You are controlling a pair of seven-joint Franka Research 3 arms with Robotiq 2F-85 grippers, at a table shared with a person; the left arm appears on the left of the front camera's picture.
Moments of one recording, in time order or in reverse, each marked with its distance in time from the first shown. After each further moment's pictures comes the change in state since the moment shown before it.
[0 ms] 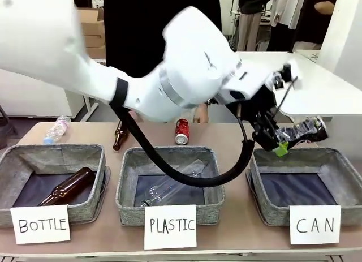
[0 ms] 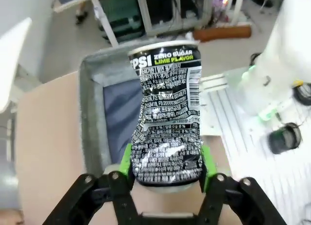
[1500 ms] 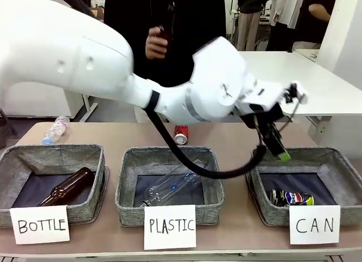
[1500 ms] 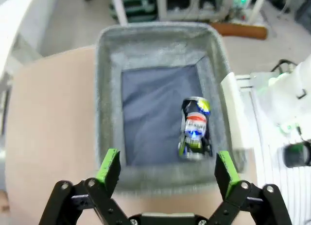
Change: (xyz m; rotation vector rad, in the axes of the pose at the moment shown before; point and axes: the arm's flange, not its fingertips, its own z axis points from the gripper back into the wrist) left arm -0.017 0.054 -0.048 0.024 0.065 0.150; right arm 0.004 0.006 -0.019 0.013 0.026 0.004
